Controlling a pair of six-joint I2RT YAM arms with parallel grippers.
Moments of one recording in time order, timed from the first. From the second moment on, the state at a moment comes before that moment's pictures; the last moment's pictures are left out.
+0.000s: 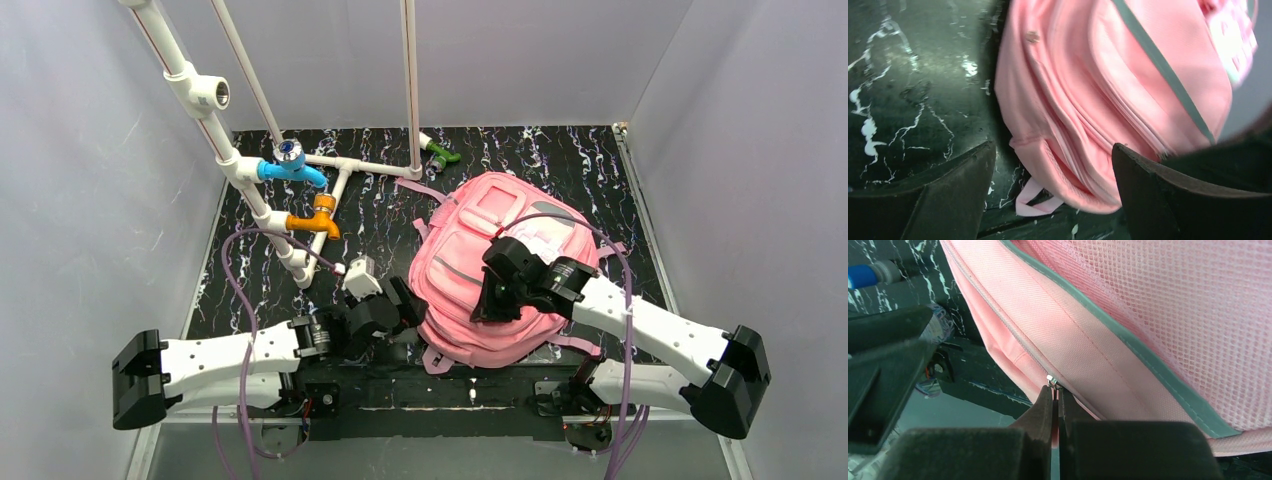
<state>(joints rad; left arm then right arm) -1.25 0.93 0.54 -0.27 -0.61 -1.18 0.93 1.11 0.88 -0.80 -0.04 0.96</state>
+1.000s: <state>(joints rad) -1.25 1.62 0.39 0.82 -0.67 -1.17 0.99 1.30 1.02 -0.92 0.07 1.19</state>
